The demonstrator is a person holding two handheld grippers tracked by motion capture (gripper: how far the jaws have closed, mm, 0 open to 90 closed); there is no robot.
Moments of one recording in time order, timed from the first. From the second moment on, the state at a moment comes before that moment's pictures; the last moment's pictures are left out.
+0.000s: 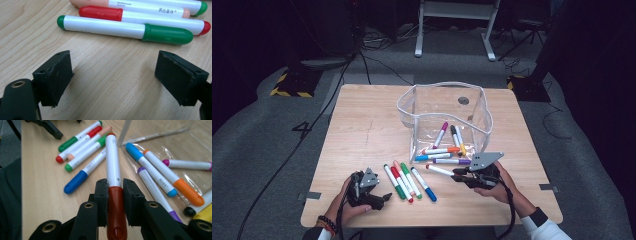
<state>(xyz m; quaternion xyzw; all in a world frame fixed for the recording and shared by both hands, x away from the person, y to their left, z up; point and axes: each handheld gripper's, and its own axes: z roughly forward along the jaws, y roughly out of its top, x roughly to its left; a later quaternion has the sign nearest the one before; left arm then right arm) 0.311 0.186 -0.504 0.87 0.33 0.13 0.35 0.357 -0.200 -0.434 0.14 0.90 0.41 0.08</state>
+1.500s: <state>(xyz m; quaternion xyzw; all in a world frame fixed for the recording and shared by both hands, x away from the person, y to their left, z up) 0.311 0.186 -0.504 0.87 0.33 0.13 0.35 0.471 -0.219 -0.289 0.15 0.89 0.39 0.17</state>
